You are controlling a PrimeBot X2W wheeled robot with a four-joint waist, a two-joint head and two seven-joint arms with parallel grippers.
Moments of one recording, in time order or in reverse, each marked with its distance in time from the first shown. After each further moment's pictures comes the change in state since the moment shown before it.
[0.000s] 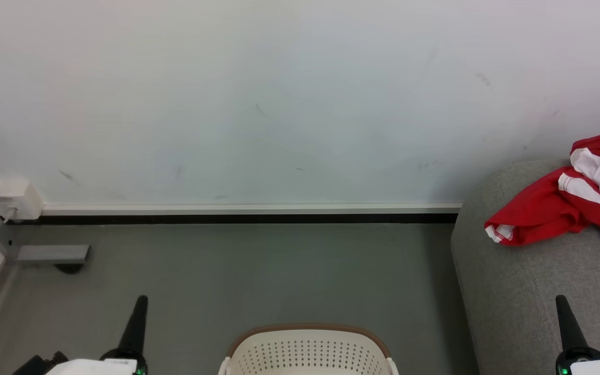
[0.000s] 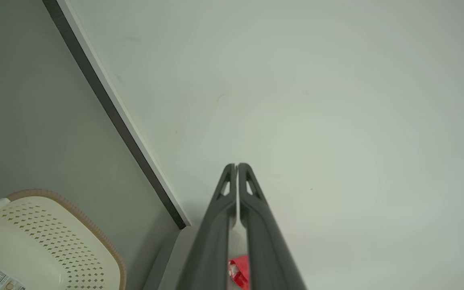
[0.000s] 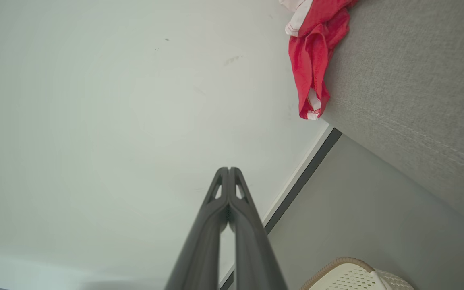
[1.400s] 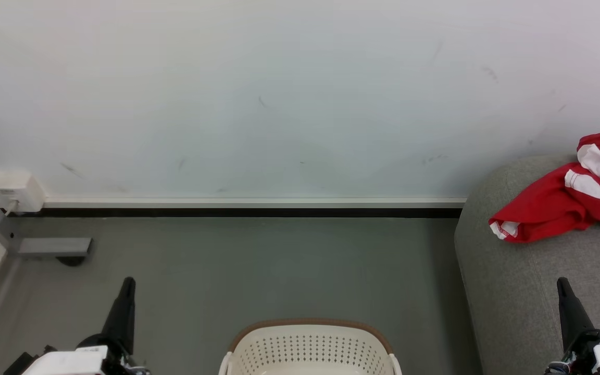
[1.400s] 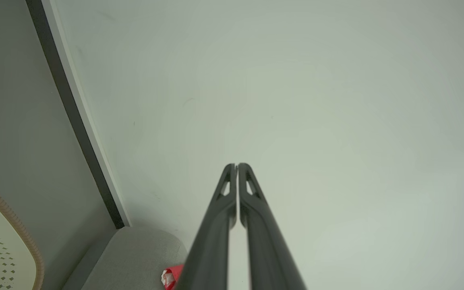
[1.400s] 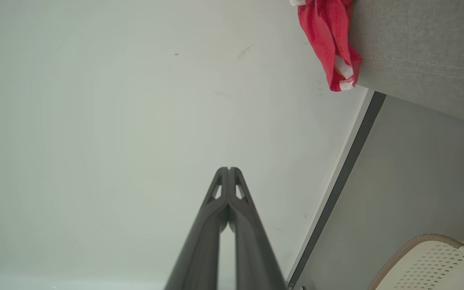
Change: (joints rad) left arm -0.031 -0.003 0.052 -0.027 -0.273 -0.013 0.077; right arm -0.045 -0.002 -0.015 -0.010 0.310 0.000 0.074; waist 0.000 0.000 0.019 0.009
